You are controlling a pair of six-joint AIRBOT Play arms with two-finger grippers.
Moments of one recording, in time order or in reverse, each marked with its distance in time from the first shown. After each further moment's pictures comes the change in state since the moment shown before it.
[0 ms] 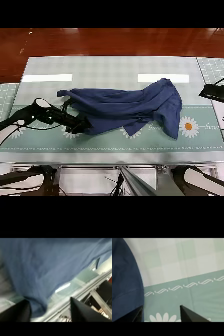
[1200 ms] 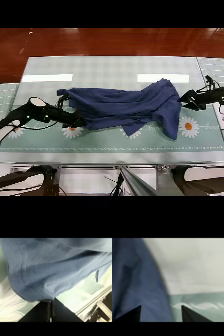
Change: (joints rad) left arm 0.054 0.049 0.008 -0.016 0.033 0.089; right arm -0.062 -0.369 0.000 0.419 0.068 -0.158
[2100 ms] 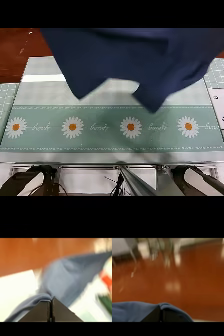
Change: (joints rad) left arm 0.092 0.414 1.001 -0.073 0.062 -0.003; right arm 0.062 0.525 0.570 0.445 -0.227 -0.182
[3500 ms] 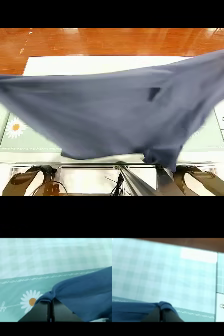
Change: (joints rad) left arm 0.083 0.224 -0.094 0.575 -0.612 -0.342; right arm 0.414 0.036 0.187 -0.927 0.661 0.391
